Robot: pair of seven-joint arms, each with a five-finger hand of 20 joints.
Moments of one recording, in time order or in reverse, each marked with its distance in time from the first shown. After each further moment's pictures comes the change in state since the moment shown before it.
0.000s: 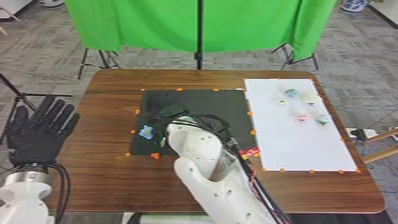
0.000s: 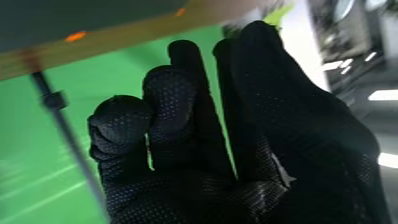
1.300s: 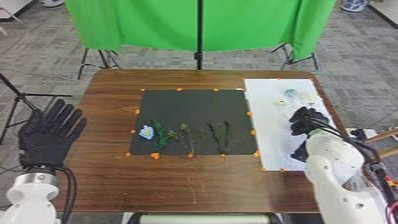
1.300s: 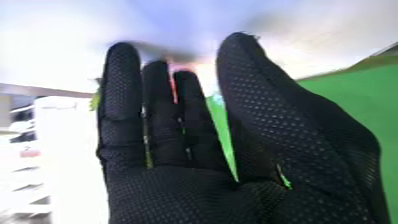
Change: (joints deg) left arm 1.0 1.8 3.3 -1.5 0.3 4.0 1.7; right arm -19.9 22.3 39.4 -11.2 6.9 -5.3 9.0
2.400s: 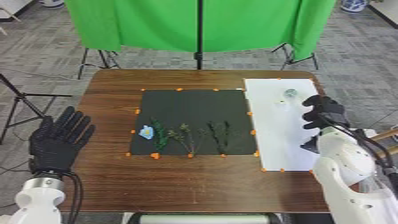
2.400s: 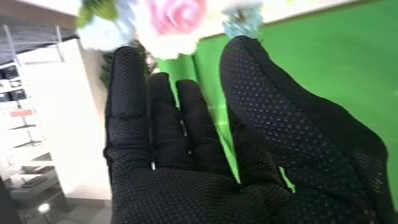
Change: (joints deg) left arm 1.1 -0.9 1.4 -0.1 0.0 0.0 -1.5; right arm -0.7 4.2 1.3 1.8 -2.1 12.0 -5.8
